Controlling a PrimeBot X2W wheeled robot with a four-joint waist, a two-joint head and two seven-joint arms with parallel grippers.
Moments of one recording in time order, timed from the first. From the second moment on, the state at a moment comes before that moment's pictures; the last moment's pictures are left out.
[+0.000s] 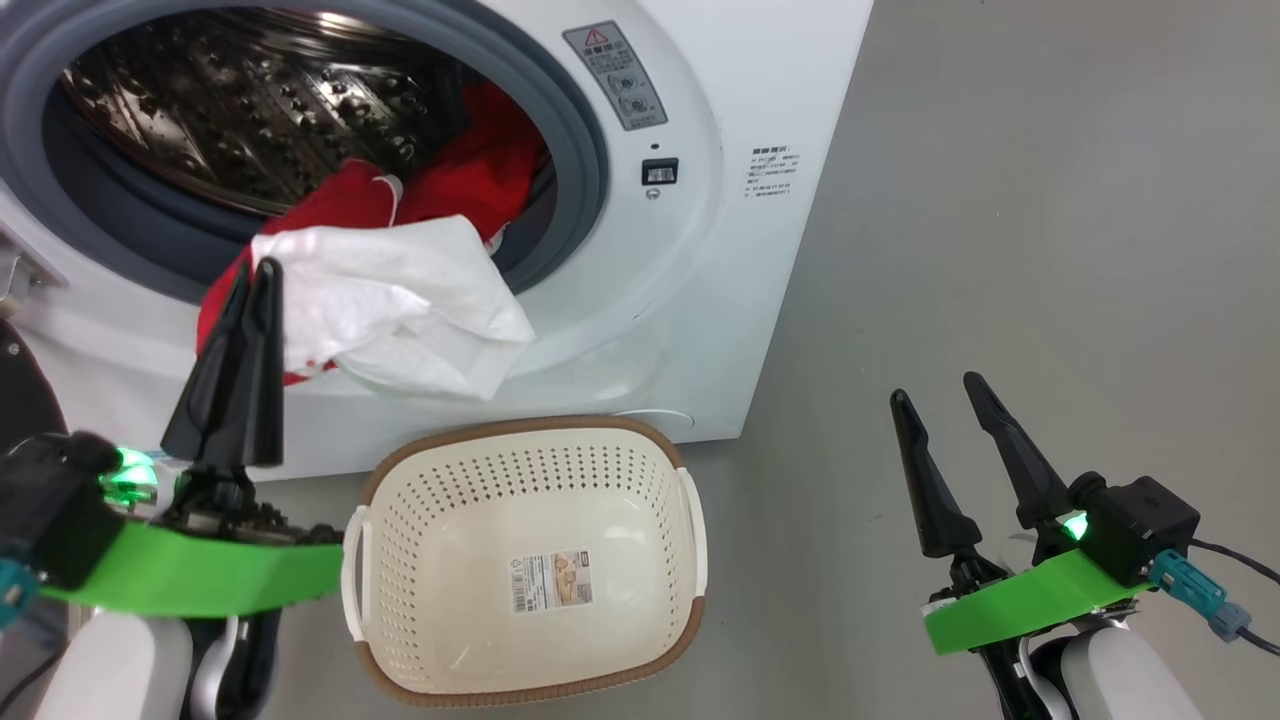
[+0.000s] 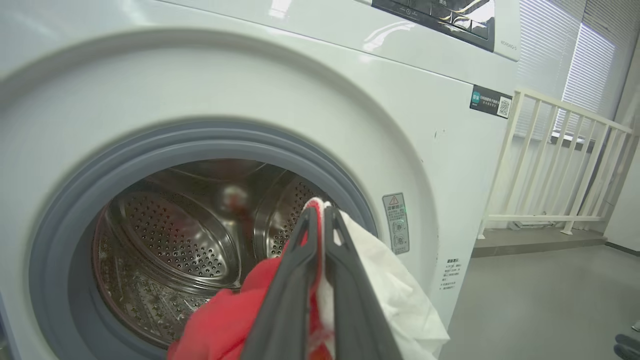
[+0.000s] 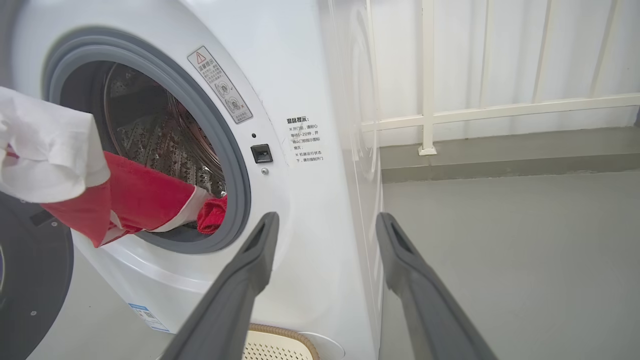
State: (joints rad) left arm -0.36 0.26 -0.12 0.00 -0.48 -0.05 -0.25; right arm -0.14 -0.05 0.11 0.16 0.36 0.12 -0.26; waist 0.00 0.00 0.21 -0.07
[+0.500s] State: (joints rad) left arm -0.28 0.27 -0.13 -0.21 -0.47 -0.02 -0.21; right arm -0.14 -0.05 0.12 0.17 0.36 0.12 -0.26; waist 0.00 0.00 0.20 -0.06
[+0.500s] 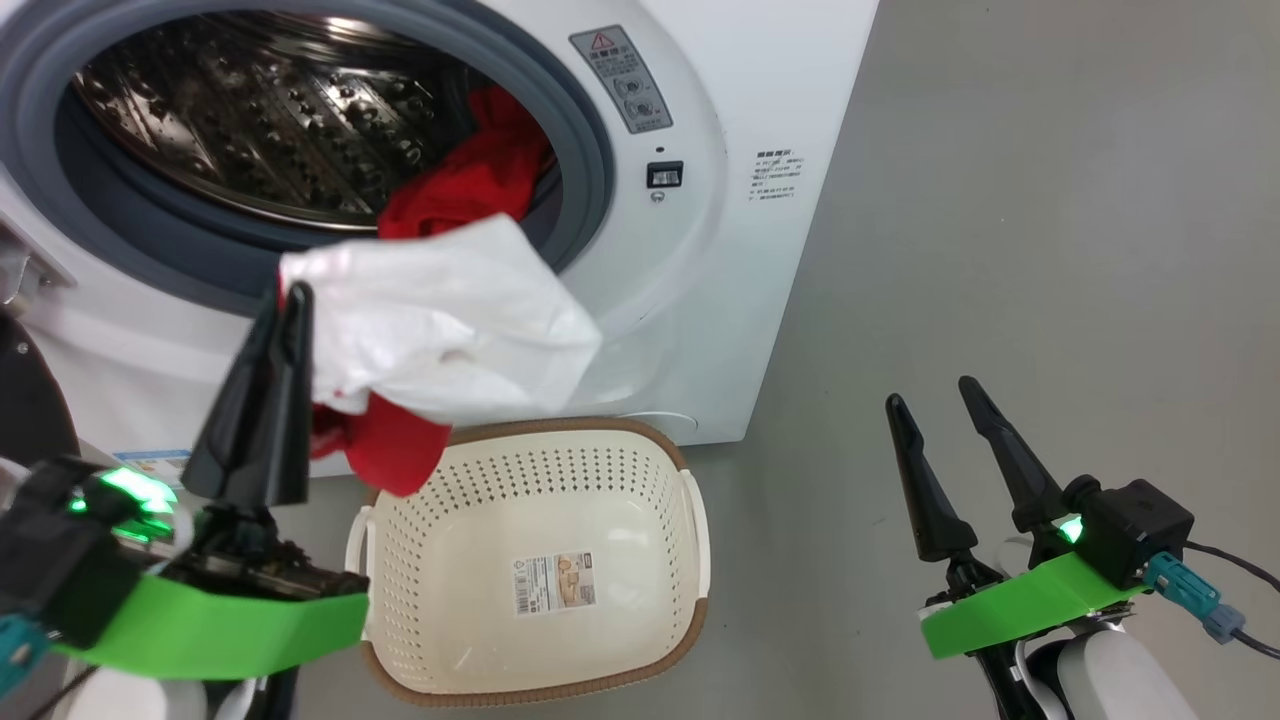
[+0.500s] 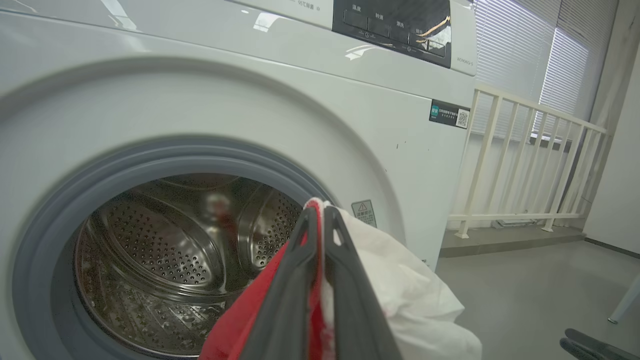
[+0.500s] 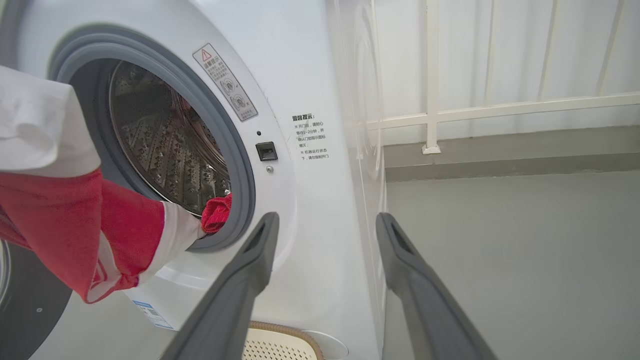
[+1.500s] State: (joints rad) left arm -0.59 0.18 -0.34 0.78 -0.56 -0.13 -0.25; right arm -0.21 -0.05 0.18 0.16 0.37 0.12 -0.26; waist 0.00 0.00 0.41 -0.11
